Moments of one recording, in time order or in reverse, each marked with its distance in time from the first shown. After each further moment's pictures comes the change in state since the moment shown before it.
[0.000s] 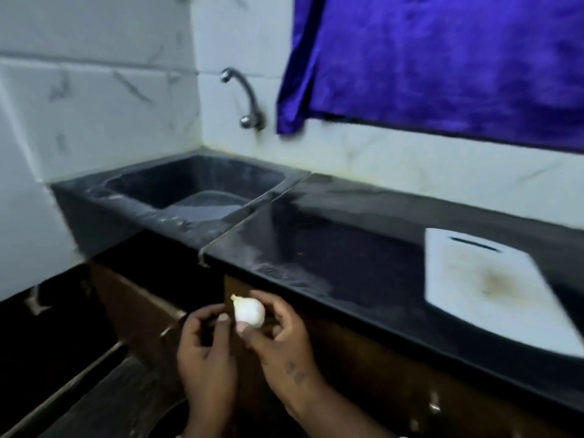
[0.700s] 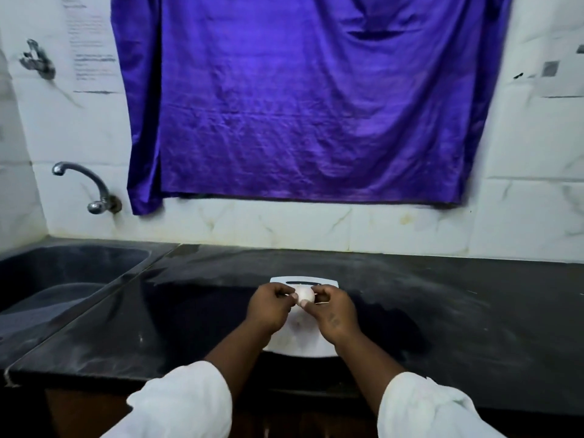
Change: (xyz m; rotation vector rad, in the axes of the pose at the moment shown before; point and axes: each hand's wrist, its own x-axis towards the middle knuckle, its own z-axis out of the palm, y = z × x) left_hand -0.115 0.089 0.311 0.258 -1.012 0.058; right_hand 0.000 -0.124 -0.343 -0.434 0.592 -0.077
